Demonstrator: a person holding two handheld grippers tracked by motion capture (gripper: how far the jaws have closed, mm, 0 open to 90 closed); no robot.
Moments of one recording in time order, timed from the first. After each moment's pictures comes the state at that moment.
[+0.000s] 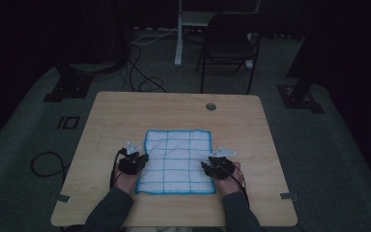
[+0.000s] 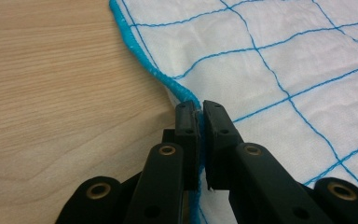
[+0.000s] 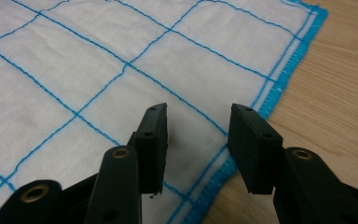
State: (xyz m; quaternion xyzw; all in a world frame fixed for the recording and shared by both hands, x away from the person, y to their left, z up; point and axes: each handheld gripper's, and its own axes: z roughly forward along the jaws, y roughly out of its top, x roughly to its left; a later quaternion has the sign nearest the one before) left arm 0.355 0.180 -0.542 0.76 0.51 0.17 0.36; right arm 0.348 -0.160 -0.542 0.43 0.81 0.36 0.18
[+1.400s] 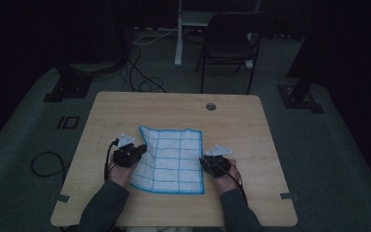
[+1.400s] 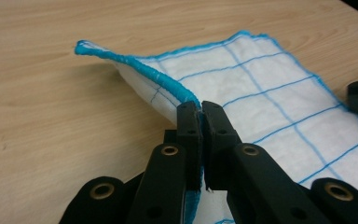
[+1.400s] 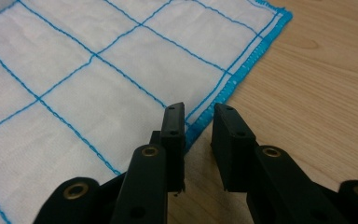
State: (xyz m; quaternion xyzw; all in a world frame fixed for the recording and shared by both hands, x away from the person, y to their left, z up) left arm 0.360 0.188 -0.498 0.75 0.47 0.17 0.43; right arm 0.356 -0.149 -0.543 0.41 0.81 0.37 0.19
